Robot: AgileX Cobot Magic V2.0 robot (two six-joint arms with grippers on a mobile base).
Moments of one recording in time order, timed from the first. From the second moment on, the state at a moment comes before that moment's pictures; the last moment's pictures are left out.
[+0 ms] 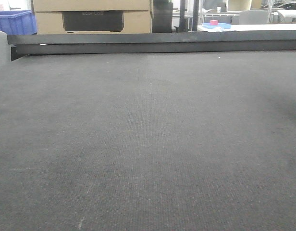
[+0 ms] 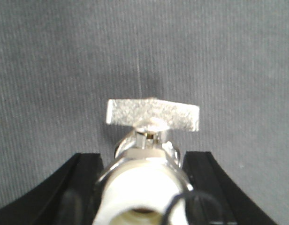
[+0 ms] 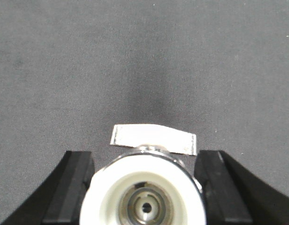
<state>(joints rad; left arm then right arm) 0.18 1.77 -1.37 -0.09 1.05 0.26 0.06 1.23 -1.25 0.09 0.99 -0.11</state>
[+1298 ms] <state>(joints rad) 0.18 0.98 -1.37 -0.22 0.93 0.26 0.06 1.06 -1.47 0.11 0.97 -0.11</state>
